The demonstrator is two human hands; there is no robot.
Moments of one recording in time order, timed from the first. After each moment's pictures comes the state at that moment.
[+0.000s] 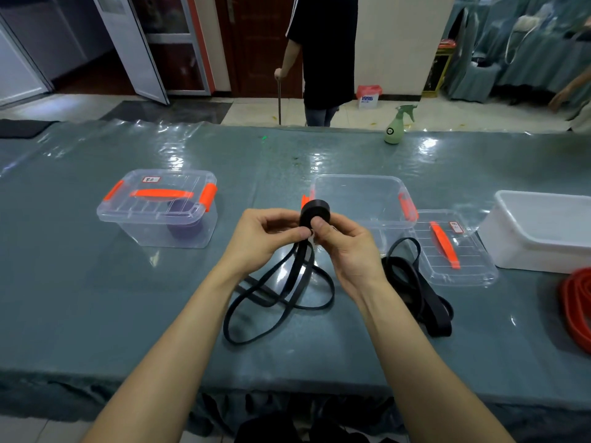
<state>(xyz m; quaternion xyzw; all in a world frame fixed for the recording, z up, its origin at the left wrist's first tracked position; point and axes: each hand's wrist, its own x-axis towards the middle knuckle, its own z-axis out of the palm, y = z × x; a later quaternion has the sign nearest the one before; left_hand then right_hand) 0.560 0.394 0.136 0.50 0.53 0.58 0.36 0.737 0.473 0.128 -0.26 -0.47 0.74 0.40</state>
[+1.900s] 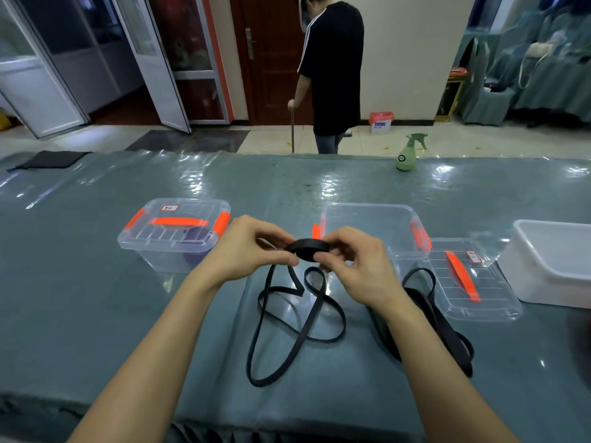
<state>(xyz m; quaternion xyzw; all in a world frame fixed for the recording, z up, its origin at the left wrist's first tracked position) 0.520 0.393 0.188 0.59 0.67 0.38 0.24 0.745 0.496 0.160 -0.28 -0.81 0.39 0.35</state>
